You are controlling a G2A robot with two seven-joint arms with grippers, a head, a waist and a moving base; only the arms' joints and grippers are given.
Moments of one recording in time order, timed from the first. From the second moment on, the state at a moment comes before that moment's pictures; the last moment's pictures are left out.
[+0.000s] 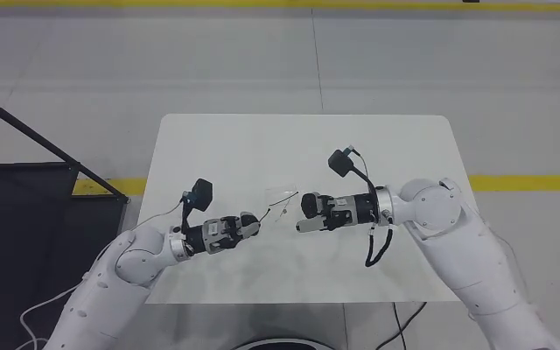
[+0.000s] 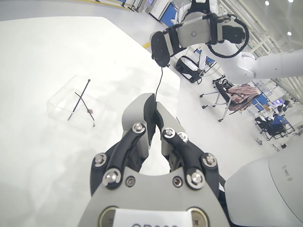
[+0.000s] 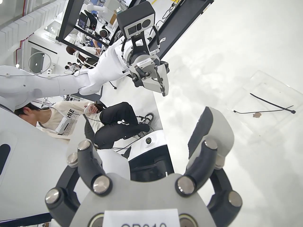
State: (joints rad) left arm 1.29 -0.95 -1.24 -1.62 0.29 -0.88 -0.48; right arm -0.79 -1.05 0.99 -1.56 0.20 -0.43 1.15
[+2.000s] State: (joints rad) left arm 1.36 -0.96 -1.26 -1.63 0.30 -0.81 -0.31; right arm -0.78 -1.07 0.93 -1.53 0.11 -0.35 1.06
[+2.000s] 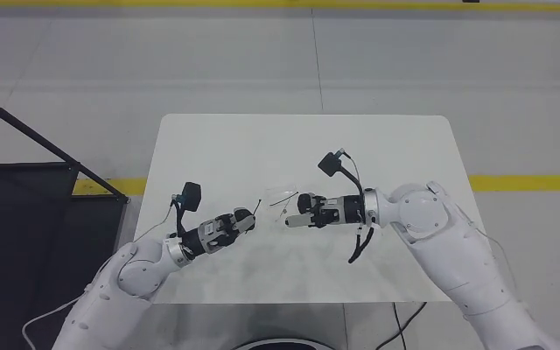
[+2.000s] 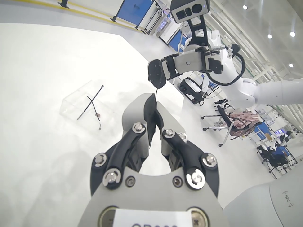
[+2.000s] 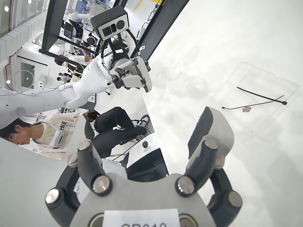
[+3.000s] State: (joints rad) left arm 1.34 -0.99 -1.19 -1.63 0.30 -0.74 -0.29; right arm -0.77 -1.10 0.88 -1.50 0.10 -0.40 0.88
